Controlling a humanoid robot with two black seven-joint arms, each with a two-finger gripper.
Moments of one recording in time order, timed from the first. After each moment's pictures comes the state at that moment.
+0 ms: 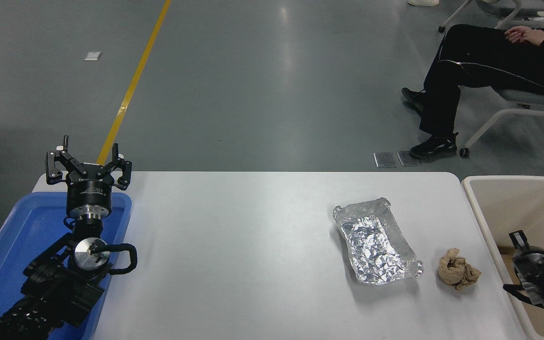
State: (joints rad) left arm -0.59 0.14 -1.05 -0.42 -0.12 -0.58 -0.60; right arm 0.61 -0.23 -0.41 -0.05 0.12 -0.07 -0.08
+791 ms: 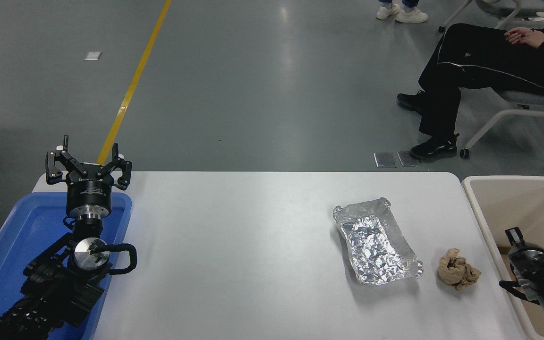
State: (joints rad) left arm -0.59 0.14 -1.05 -0.42 -0.12 -0.58 -0.60; right arm 0.61 -0.23 -0.41 -0.05 0.13 -0.07 -0.08
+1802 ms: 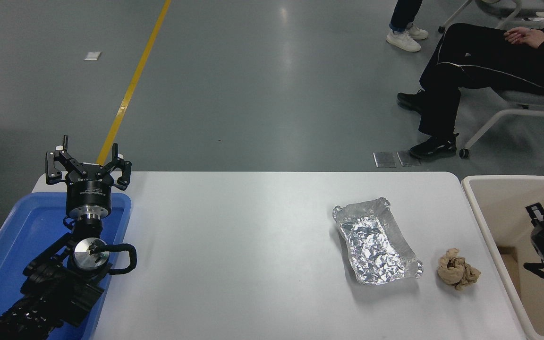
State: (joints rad) left arm -0.59 0.14 -1.05 -0.42 -0.12 -0.58 -0.60; right arm 0.74 -0.34 -0.54 0.01 0.11 -0.05 -0.07
